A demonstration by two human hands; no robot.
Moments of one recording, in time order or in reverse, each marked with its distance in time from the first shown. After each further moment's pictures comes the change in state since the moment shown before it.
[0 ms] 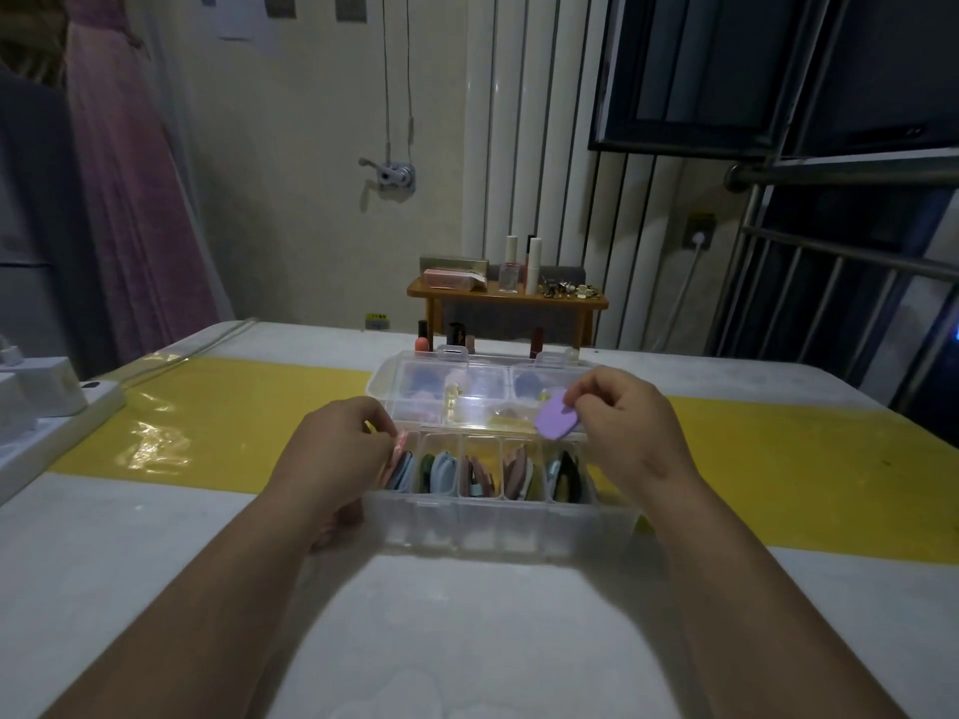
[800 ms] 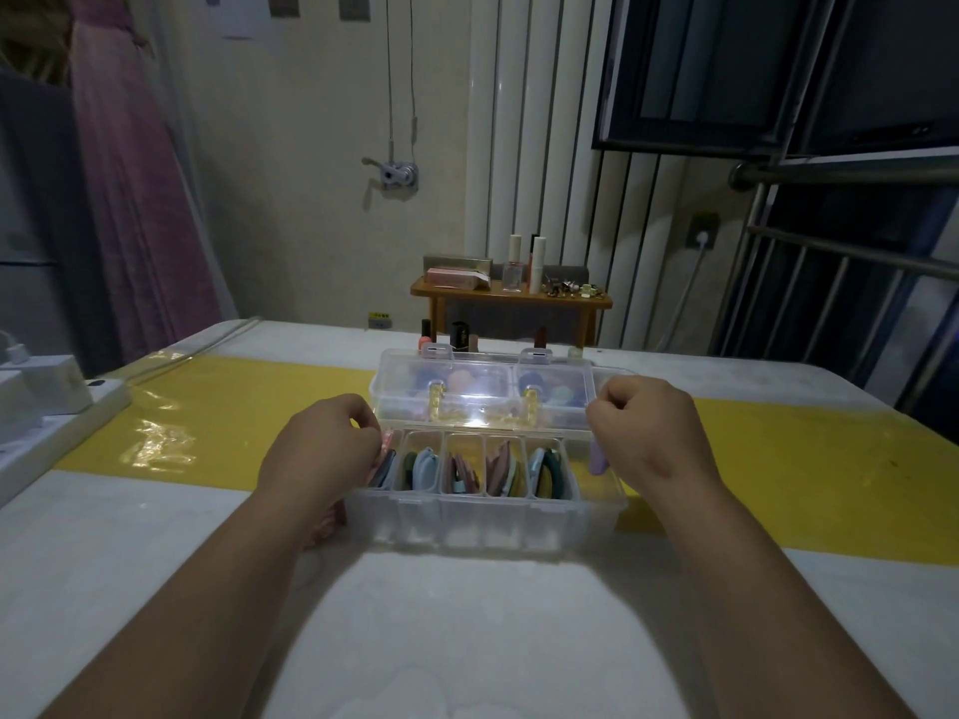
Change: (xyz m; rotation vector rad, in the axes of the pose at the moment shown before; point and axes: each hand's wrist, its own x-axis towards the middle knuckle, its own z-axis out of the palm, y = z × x) left_hand 0.010 -0.015 -0.002 0.078 0.034 -0.051; right_hand -0.004 -0.006 -0.011 -0.267 0.008 0.074
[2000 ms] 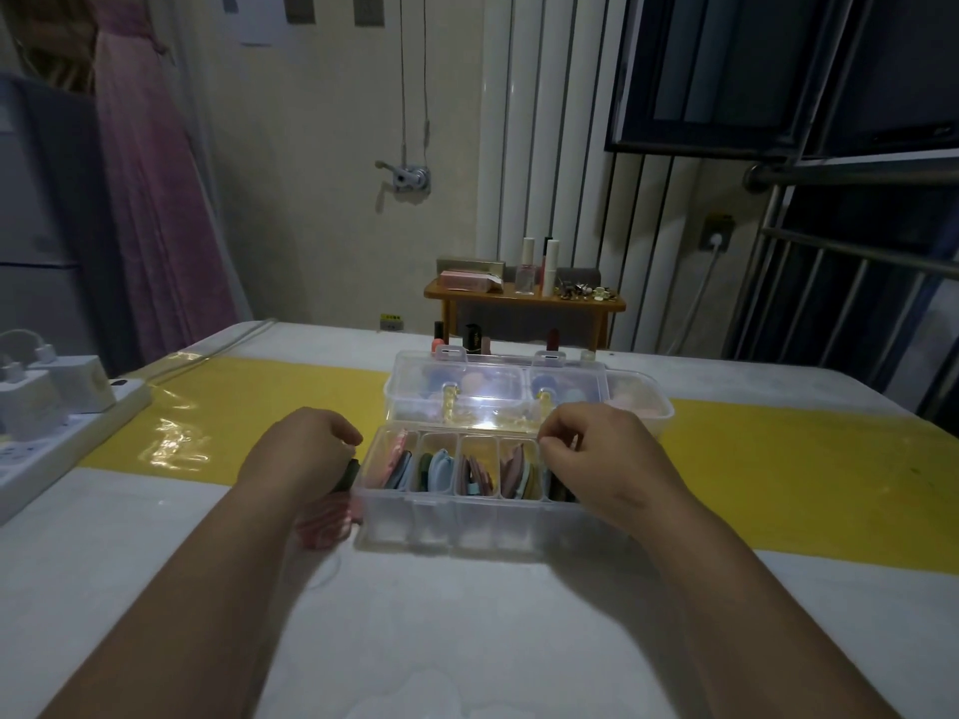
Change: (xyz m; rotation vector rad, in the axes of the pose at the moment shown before) left_hand 0.023 -0.044 -0.010 0.110 -0.102 -0.087; right_hand -0.008 -0.006 0.028 -0.039 -0.222 -0.223
